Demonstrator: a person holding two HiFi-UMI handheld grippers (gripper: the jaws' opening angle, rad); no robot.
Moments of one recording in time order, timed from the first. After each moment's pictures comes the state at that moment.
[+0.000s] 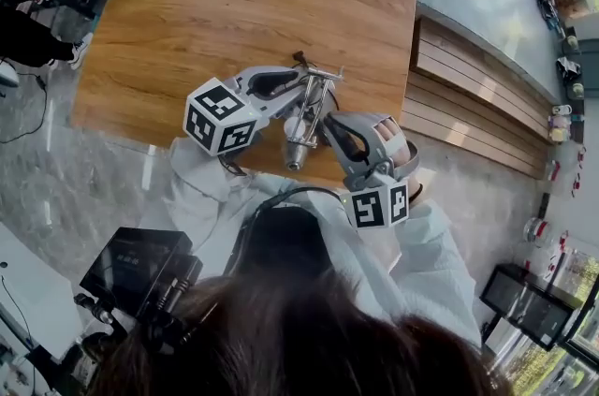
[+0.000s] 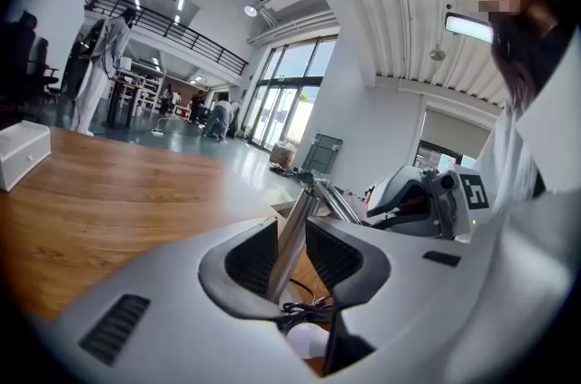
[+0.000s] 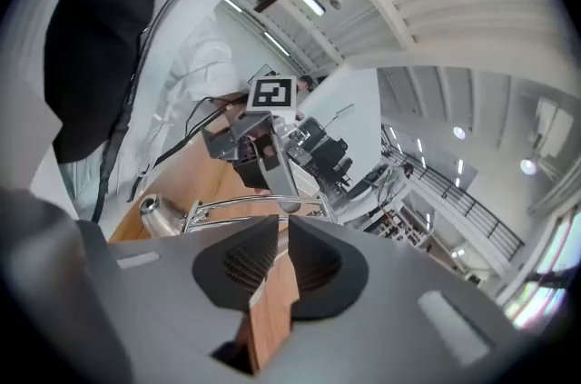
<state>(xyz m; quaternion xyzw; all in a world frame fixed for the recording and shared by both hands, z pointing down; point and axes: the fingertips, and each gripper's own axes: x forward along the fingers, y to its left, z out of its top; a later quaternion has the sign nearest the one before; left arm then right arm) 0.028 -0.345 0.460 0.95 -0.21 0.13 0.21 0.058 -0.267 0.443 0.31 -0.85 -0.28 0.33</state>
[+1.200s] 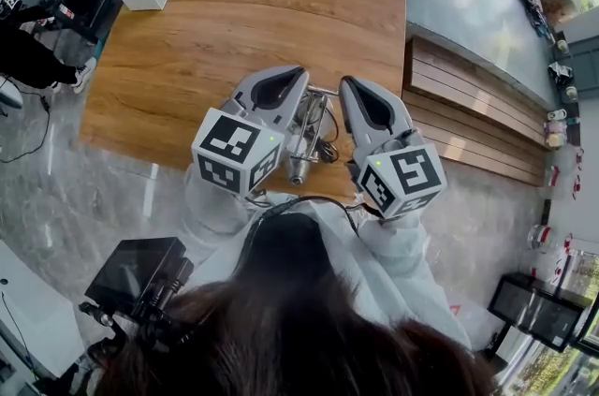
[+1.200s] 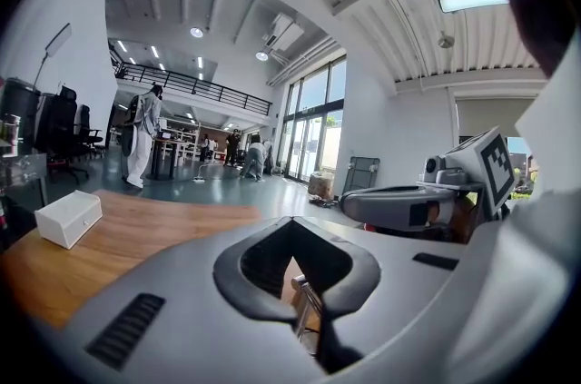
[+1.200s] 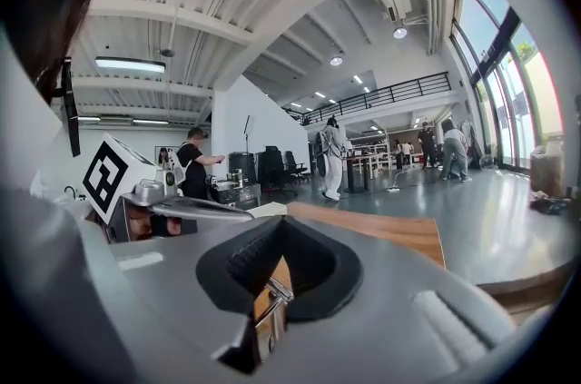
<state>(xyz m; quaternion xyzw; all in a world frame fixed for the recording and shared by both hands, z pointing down) 0.018 -0.357 0.348 0.92 -0.36 0.06 0.12 0.074 -0.333 0.330 0.48 -0.87 0.07 0.06</state>
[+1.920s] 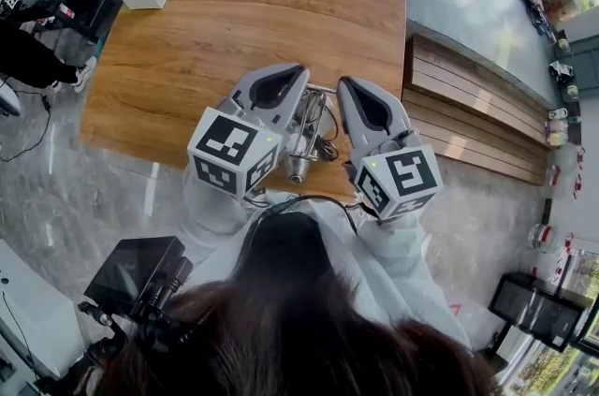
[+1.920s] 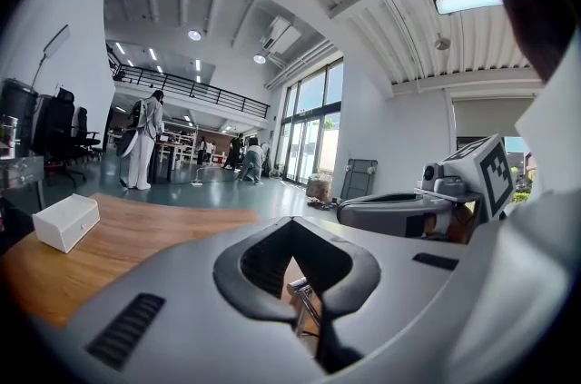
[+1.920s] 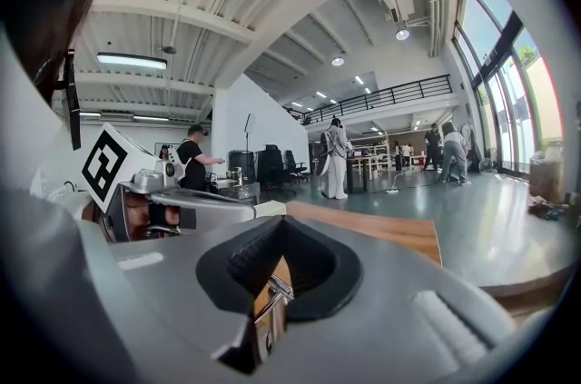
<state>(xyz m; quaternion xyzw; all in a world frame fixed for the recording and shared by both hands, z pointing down) 0.020 -0.354 0.340 0.93 -0.36 0.05 0.12 0.072 -0.331 0.332 0.48 -0.87 0.07 0.07</state>
